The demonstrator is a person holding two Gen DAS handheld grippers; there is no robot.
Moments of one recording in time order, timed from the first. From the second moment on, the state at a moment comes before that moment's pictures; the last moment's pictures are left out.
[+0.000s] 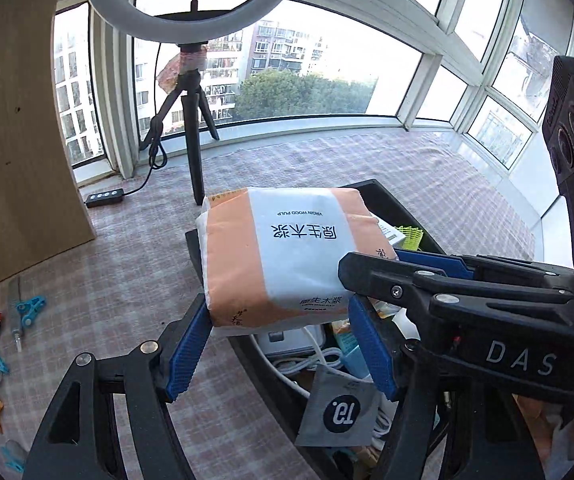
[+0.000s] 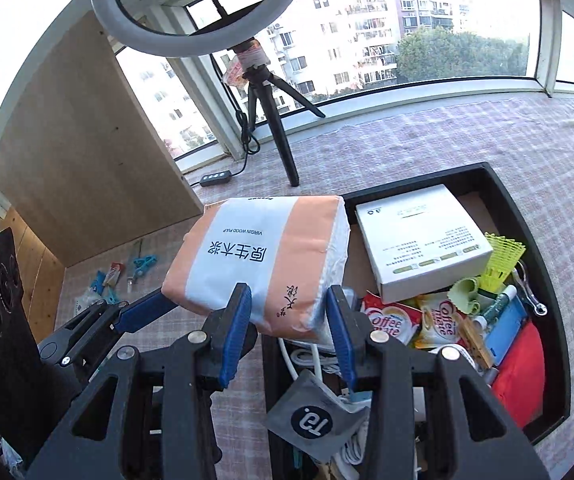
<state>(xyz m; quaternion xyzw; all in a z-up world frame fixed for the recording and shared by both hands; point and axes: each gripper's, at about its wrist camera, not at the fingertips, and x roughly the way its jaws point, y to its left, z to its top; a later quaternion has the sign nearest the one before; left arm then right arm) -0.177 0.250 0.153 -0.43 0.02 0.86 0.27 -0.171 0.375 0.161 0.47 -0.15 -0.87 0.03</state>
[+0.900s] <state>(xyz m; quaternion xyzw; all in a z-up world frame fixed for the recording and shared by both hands) -0.156 0.266 0.166 -0.43 0.08 0.86 0.26 -0.124 0.440 0.169 0.43 -0.21 -0.88 -0.04</state>
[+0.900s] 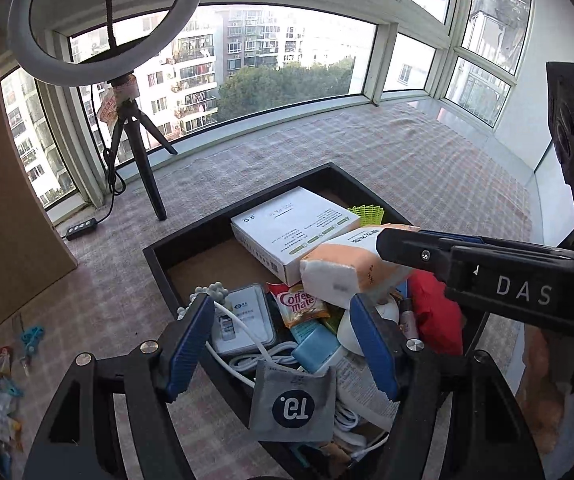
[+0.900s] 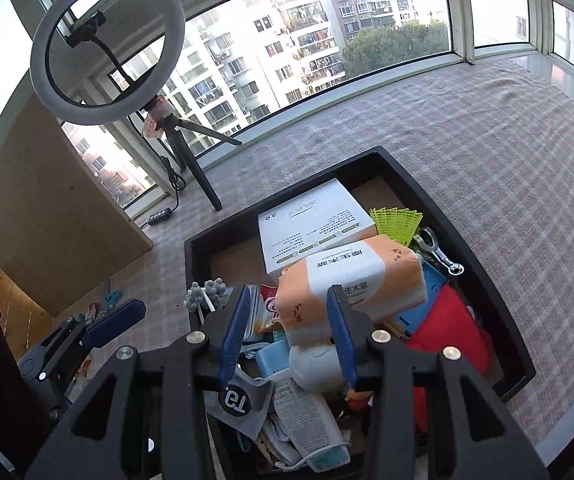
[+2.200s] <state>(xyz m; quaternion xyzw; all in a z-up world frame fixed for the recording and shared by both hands) -0.202 -0.143 0.071 -0.51 -0.13 0.84 -0.11 -0.273 0.075 0.087 0.54 -0.03 -0.80 0.24</state>
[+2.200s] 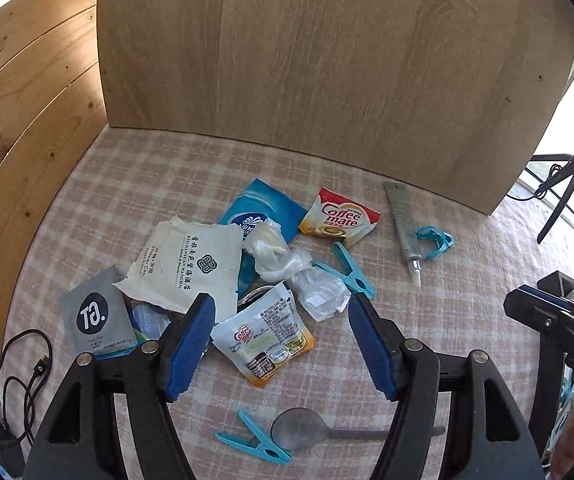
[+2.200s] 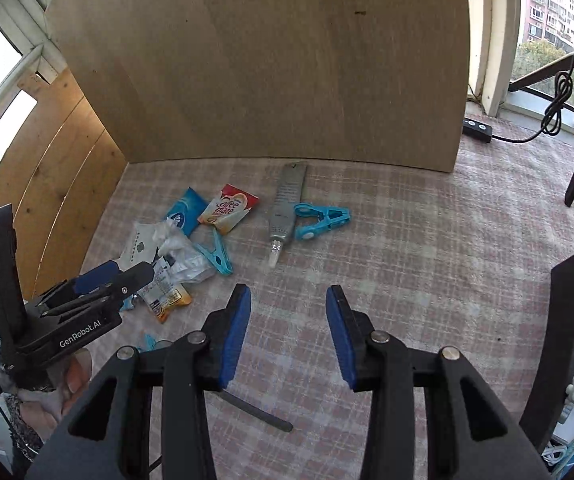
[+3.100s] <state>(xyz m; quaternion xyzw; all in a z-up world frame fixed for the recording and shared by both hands) -0.239 -0.144 0.035 -0.52 -0.16 0.83 -0.11 -0.330 0.009 0.020 0.57 0.03 -0.79 0.23</state>
